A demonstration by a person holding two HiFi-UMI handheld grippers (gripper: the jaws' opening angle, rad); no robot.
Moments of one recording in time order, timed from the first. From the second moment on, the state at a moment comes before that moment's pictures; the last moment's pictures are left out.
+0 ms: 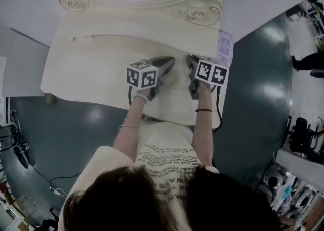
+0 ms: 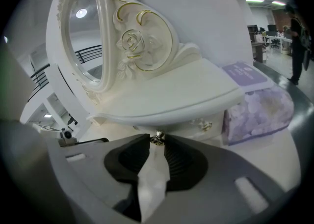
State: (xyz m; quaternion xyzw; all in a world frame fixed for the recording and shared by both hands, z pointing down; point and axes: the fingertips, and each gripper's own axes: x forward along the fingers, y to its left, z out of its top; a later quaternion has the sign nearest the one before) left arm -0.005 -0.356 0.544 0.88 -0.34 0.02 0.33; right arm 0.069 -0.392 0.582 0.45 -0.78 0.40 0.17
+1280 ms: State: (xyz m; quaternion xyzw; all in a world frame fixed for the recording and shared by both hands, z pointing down) left arm 0.011 -0.326 0.522 0.90 -0.32 0.01 0.31; right arm 0.072 -0.361 0.546 0.44 -0.82 0.35 0.10
